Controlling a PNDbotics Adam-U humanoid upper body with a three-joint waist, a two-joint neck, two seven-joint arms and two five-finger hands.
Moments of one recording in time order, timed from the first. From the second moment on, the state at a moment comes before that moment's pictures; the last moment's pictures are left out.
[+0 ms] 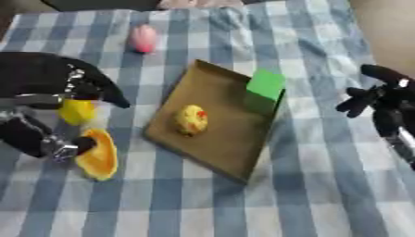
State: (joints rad) left arm -0.60 1.00 -0.38 -1.98 -0.42 -0.29 -0.75; right arm -0.09 -0.50 -0.14 -1.98 -0.30 -0.22 0.53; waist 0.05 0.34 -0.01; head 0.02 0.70
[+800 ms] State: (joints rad) left arm -0.53 1.05 -0.43 -1.99 -0.52 -0.34 -0.76; right arm -0.09 -0.48 -0.14 -1.98 -0.30 -0.21 0.54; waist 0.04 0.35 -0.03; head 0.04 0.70
